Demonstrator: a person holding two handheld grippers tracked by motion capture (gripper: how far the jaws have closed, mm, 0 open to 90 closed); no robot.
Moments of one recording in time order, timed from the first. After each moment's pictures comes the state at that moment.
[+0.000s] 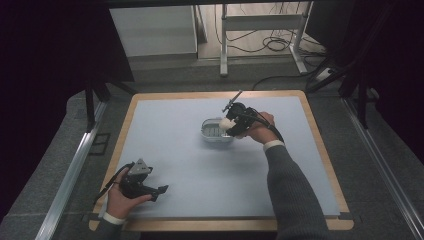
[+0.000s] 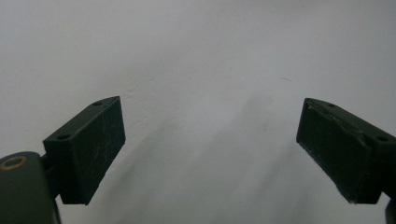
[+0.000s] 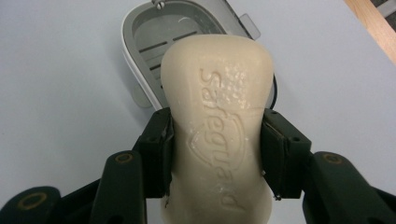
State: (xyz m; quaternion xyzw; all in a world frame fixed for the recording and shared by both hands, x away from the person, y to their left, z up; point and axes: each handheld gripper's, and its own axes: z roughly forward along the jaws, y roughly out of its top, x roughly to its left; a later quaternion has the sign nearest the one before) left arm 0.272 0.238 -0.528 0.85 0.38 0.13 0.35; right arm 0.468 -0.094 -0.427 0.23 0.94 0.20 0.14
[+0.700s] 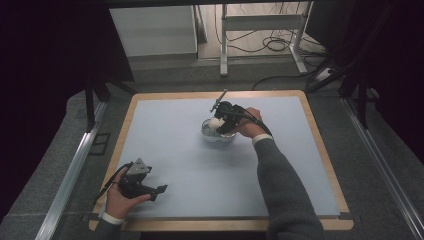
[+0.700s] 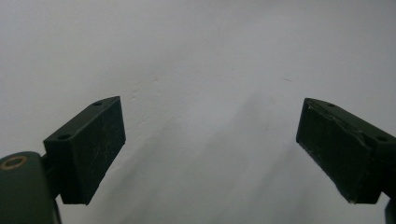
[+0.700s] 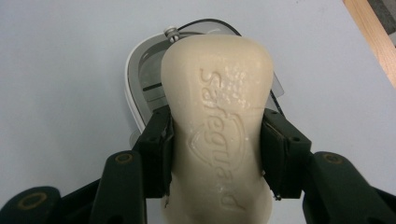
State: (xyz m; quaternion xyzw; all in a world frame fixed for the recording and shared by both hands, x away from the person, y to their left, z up) left arm 0.271 0.239 -0.527 0.84 0.38 0.13 0.36; right arm 0.486 -0.060 -0.440 0.18 0.96 0.19 0.14
